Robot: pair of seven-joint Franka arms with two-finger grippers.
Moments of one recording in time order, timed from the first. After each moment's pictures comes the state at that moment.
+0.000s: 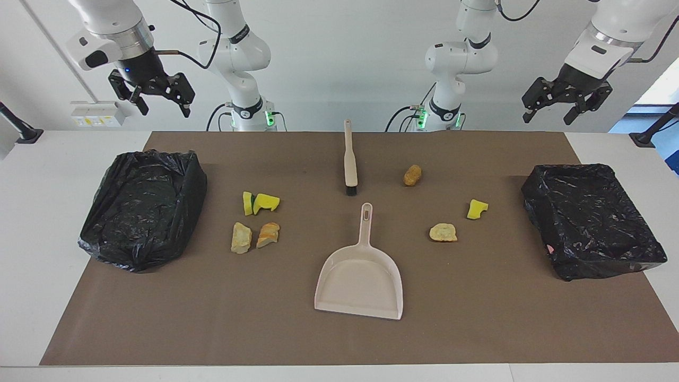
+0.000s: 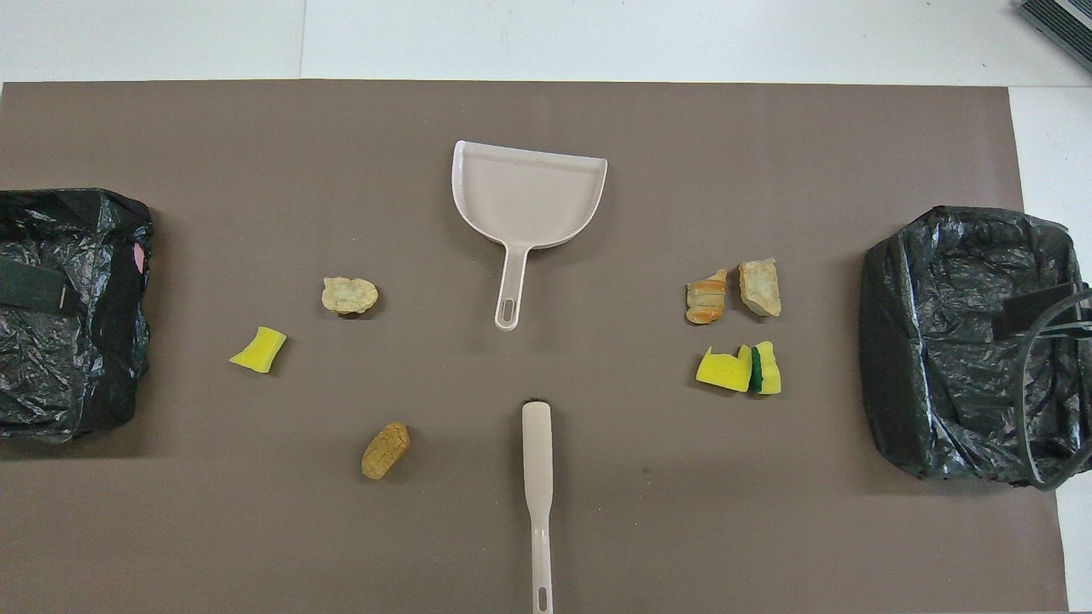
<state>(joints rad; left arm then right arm) -0.05 -0.02 0.01 -1.43 -0.03 1.38 0.05 0.03 -0.07 -0.06 -1.52 -0.03 1.39 0.04</state>
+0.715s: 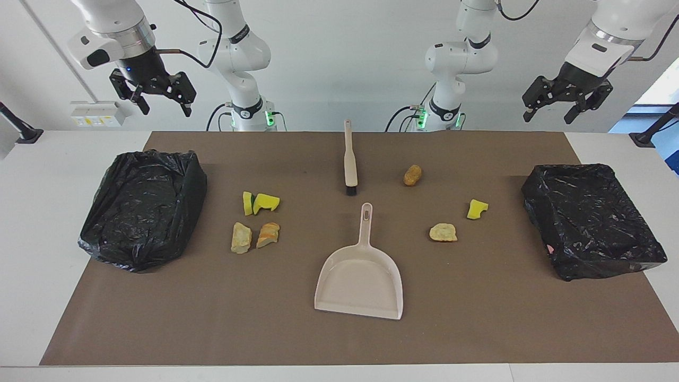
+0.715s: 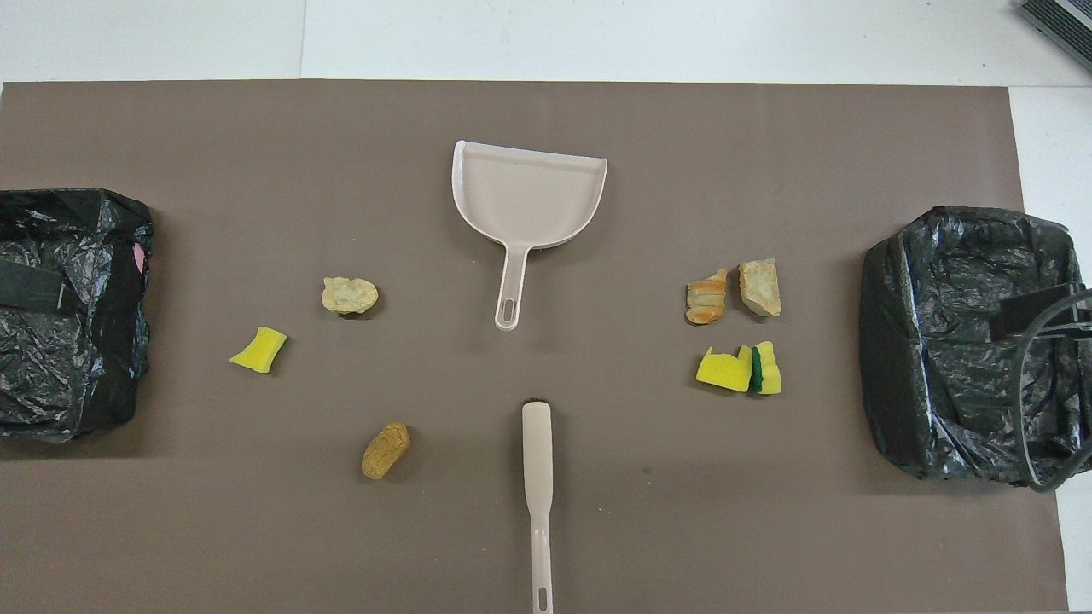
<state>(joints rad) -0.05 -0.02 0.01 -1.43 -0.03 1.38 0.05 0.03 -0.08 -0.05 -1.52 -0.03 1.39 0.04</state>
